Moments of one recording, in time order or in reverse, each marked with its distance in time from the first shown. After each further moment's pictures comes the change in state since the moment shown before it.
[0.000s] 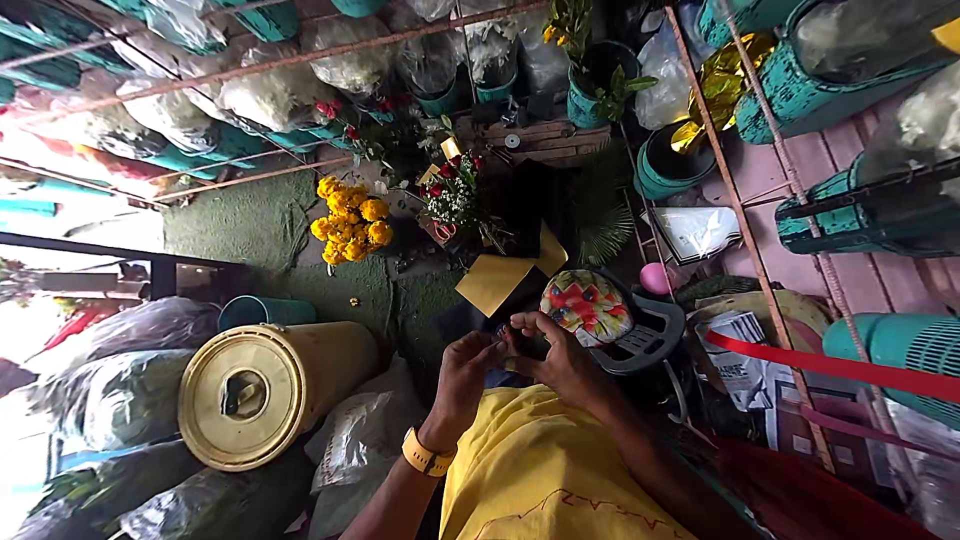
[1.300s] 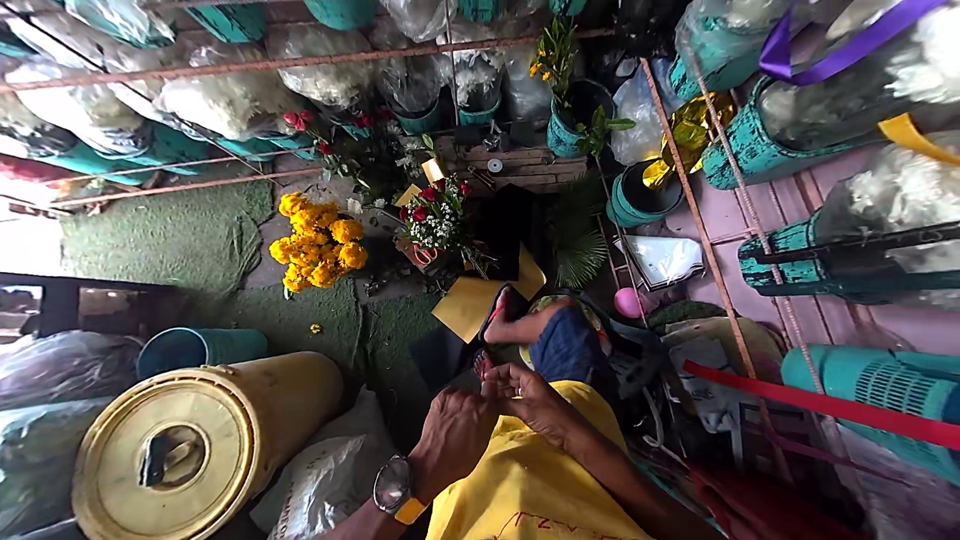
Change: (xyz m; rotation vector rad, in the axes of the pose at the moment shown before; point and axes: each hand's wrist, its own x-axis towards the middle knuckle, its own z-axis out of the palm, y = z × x) left_hand 0.030 0.012 -0.043 1.689 -0.428 0.247; right_hand 0.046 0.014 0.048 0.465 -0.154 0.332
